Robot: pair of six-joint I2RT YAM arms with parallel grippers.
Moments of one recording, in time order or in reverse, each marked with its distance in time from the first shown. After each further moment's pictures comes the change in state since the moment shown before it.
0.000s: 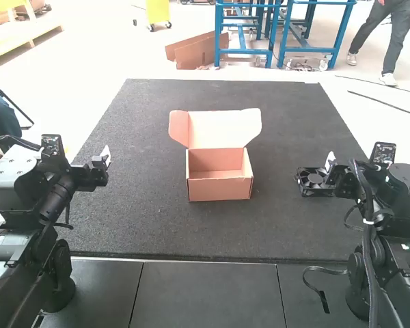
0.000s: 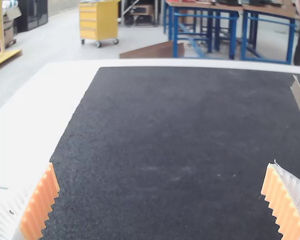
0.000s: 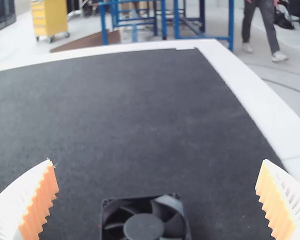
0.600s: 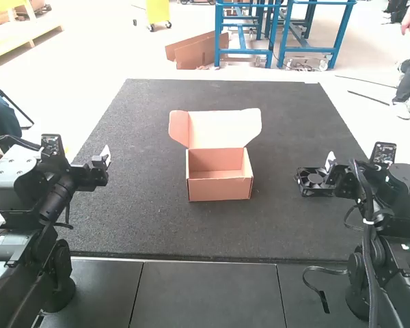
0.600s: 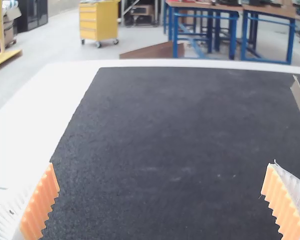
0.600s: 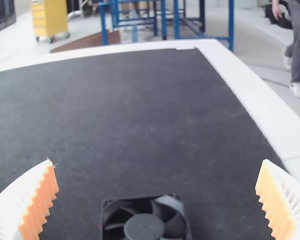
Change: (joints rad) left arm 0.000 0.000 0.000 0.008 0.000 0.000; right arm 0.000 0.000 0.000 0.003 0.000 0.005
